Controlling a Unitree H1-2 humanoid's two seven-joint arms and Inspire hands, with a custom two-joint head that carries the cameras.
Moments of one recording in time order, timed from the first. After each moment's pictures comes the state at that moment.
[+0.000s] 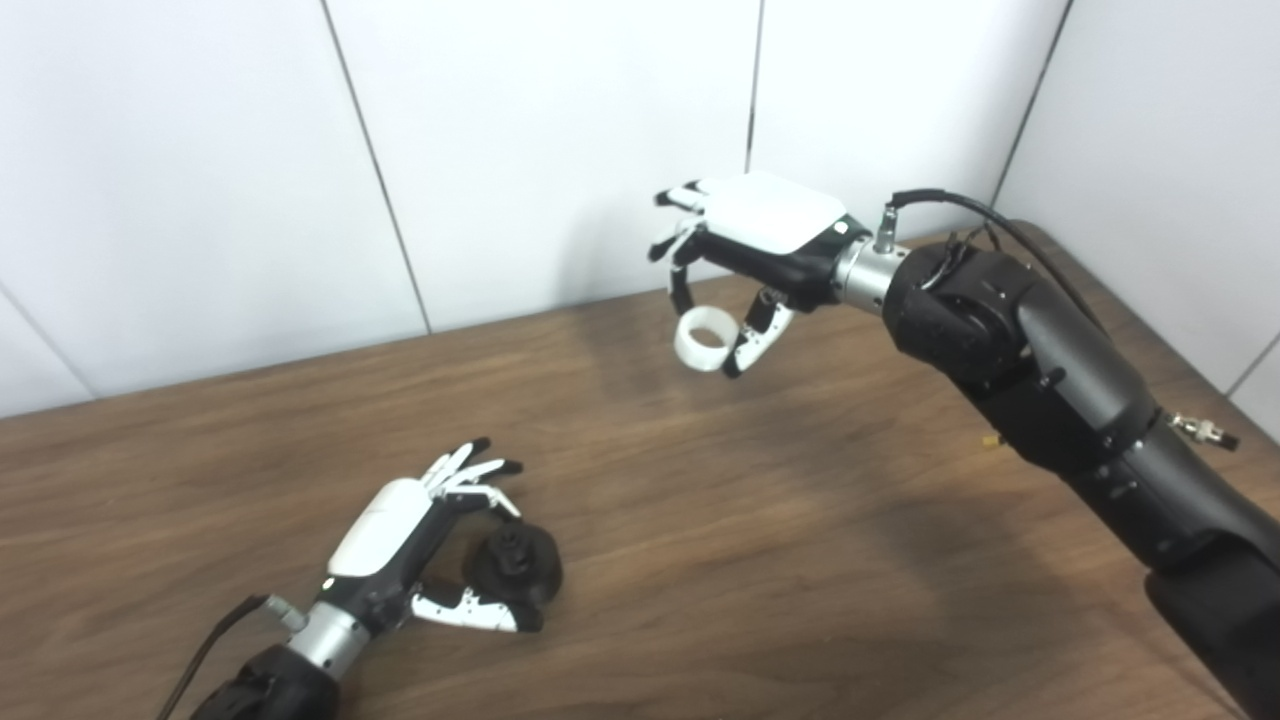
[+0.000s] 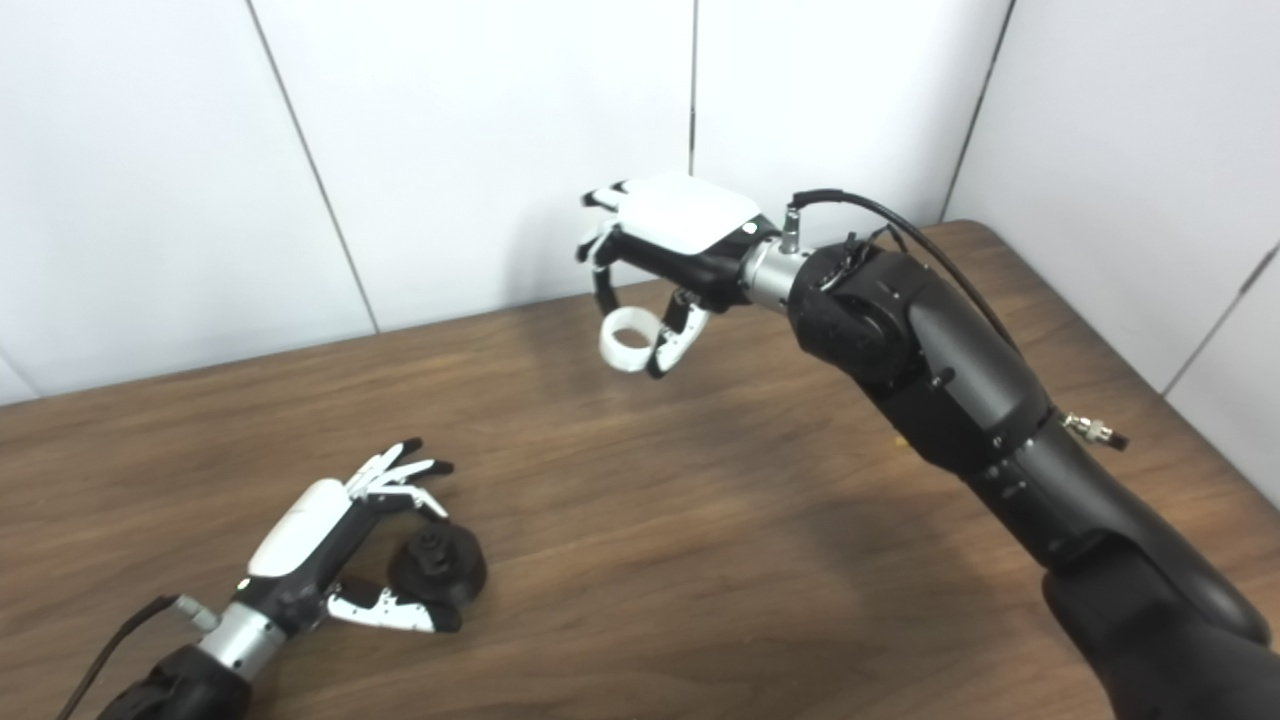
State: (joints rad) left arm -0.33 0.30 -0.40 0.36 0.55 -0.45 -0.05; right arm -0.65 -0.62 0.31 -0.18 -0.66 -0.05 0.52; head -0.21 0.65
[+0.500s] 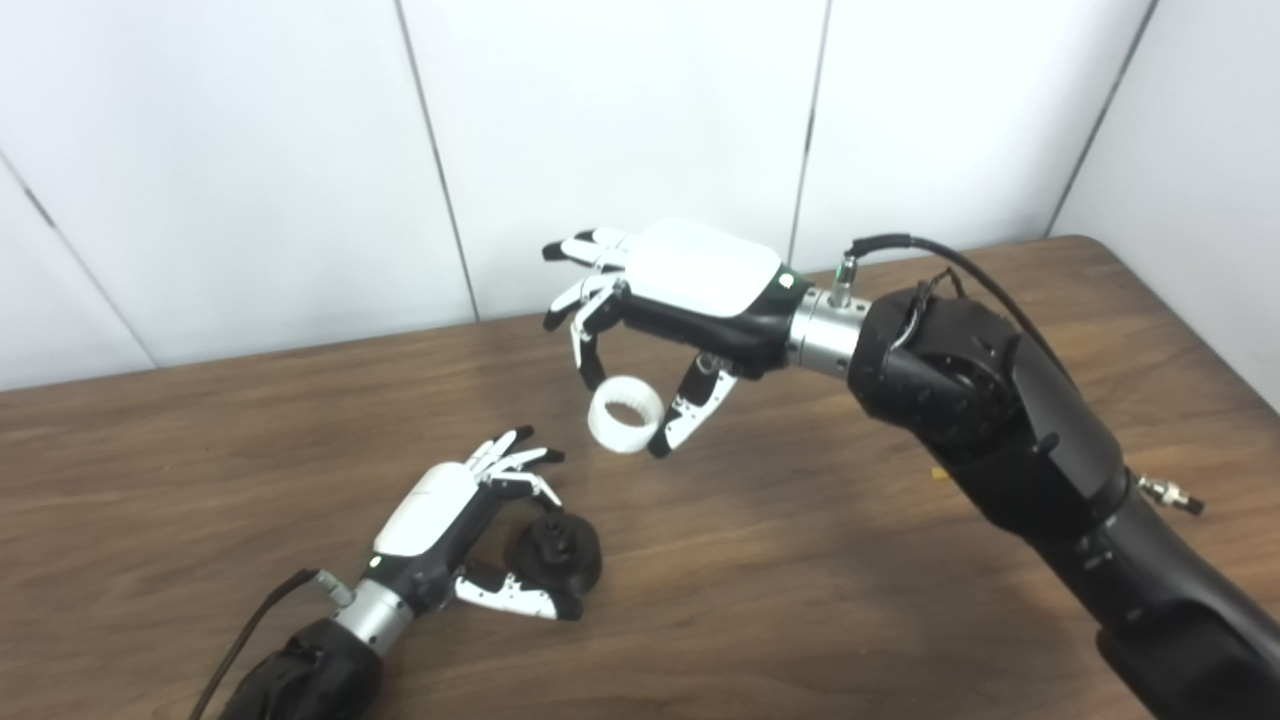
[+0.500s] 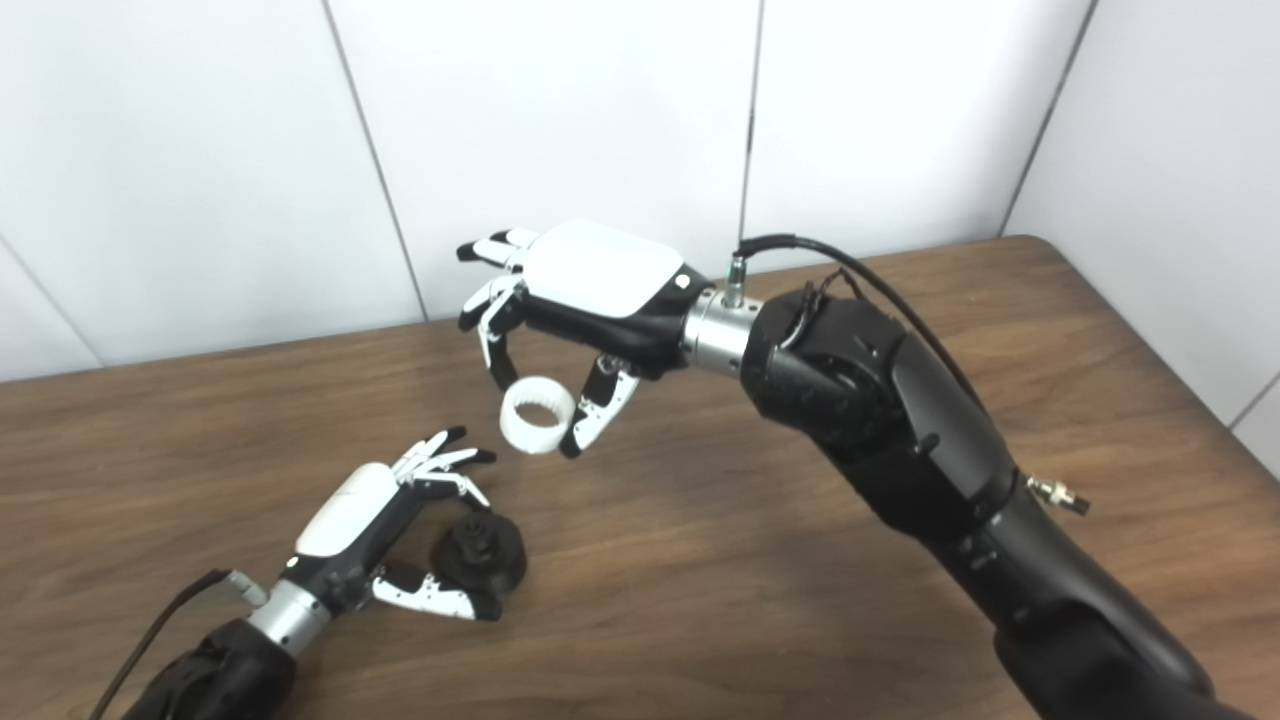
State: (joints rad) left arm -0.30 0.28 -0.39 0.30 0.57 -0.39 -0.06; right arm -0.64 -0.46 0.36 -0.31 -0.60 -0.08 0.60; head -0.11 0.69
